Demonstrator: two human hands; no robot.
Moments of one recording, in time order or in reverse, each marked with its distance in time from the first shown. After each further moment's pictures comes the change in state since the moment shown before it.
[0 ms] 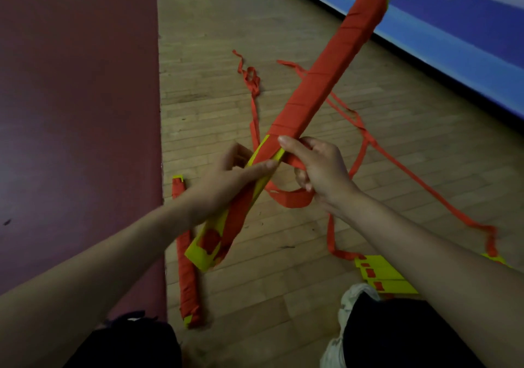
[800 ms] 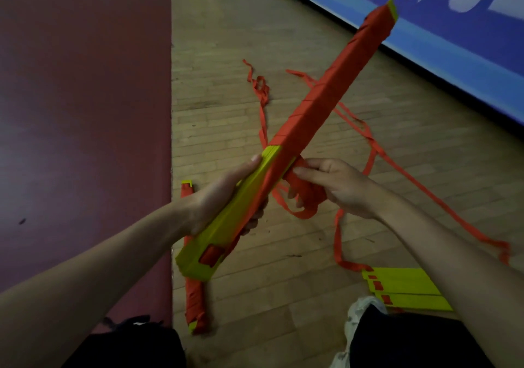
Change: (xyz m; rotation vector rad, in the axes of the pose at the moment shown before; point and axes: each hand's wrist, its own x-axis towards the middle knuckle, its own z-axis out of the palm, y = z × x) left_hand -0.006 -0.003 -0.027 -0.386 -0.541 -0.409; right_hand 0.007 -0.001 -0.026 -0.136 -0.496 0.131
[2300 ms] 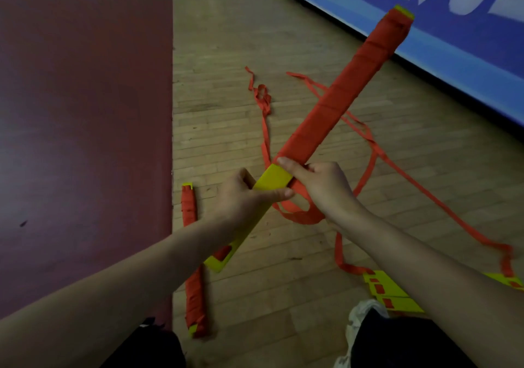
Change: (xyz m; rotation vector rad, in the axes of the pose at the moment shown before) left_hand 0.035 -0.012 0.025 0.371 0.793 0.317; right_hand 0.013 0.002 0.032 -0.283 0.609 0.025
